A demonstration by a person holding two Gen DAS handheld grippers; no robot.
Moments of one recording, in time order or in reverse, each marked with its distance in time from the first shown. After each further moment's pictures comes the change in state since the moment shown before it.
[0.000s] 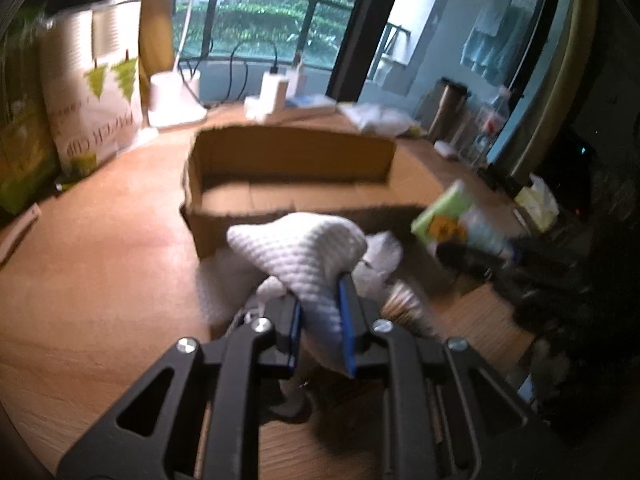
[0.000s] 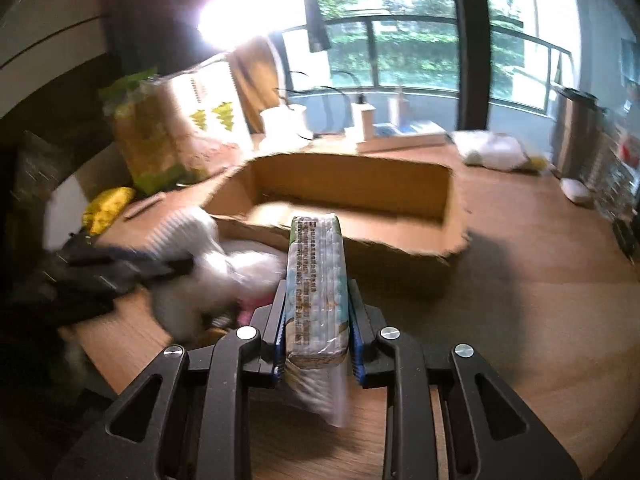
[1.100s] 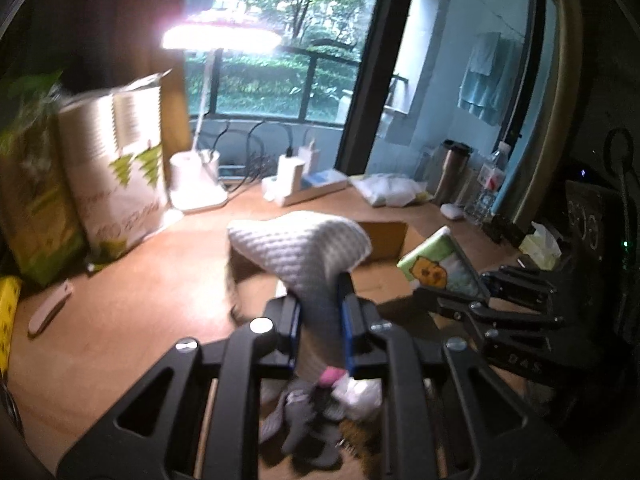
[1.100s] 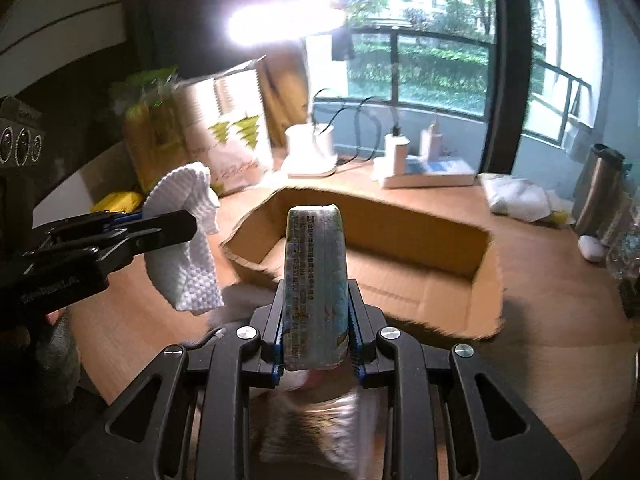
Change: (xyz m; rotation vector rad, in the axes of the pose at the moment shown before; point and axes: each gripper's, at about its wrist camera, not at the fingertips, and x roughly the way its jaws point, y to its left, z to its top) left arm -0.040 0.012 0.053 0.051 -0.221 0.025; right arm 0.016 0.023 0.045 -0.083 -0.021 -0.026
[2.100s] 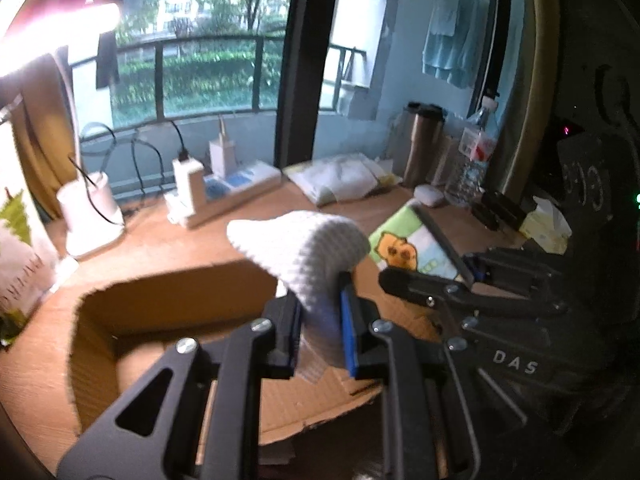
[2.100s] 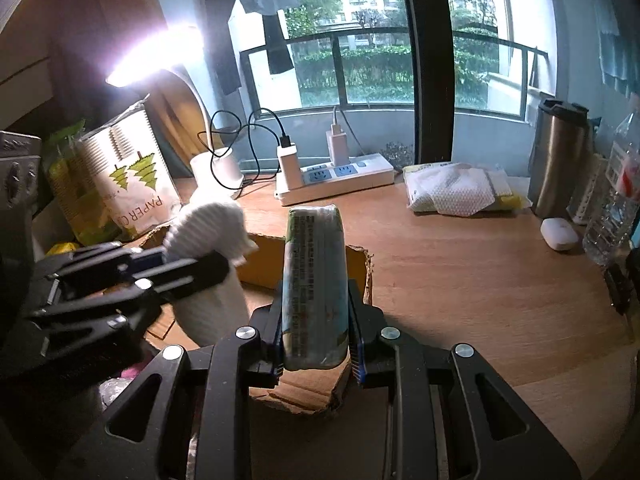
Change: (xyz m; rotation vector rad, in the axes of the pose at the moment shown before) left arm 0.140 -0.083 0.030 0.123 0.081 -0.086; right arm 0.032 -0.127 0.009 0.144 -0.035 -0.071
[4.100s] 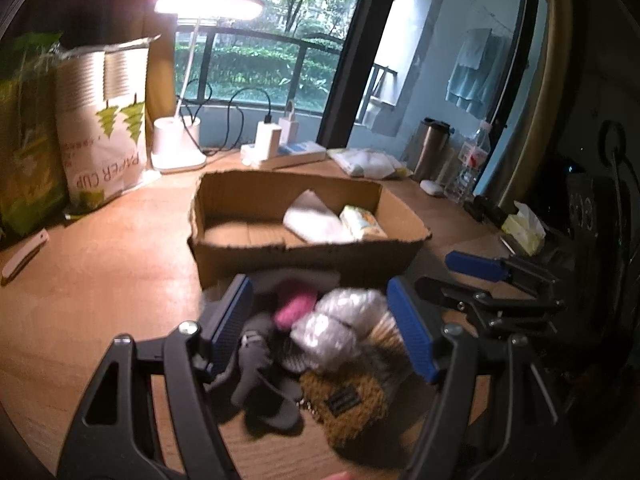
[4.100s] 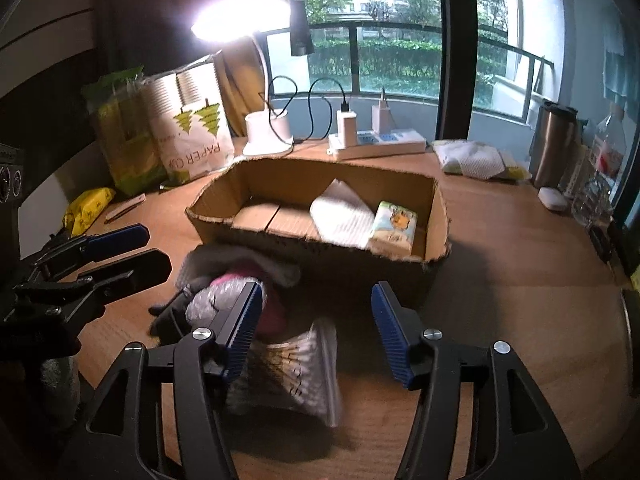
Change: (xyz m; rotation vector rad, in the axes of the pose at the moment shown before) left arm -0.142 0.038 -0.108 -0.161 -0.052 0.034; right arm -0.064 0.100 -0.072 -0.068 0.058 -0.033
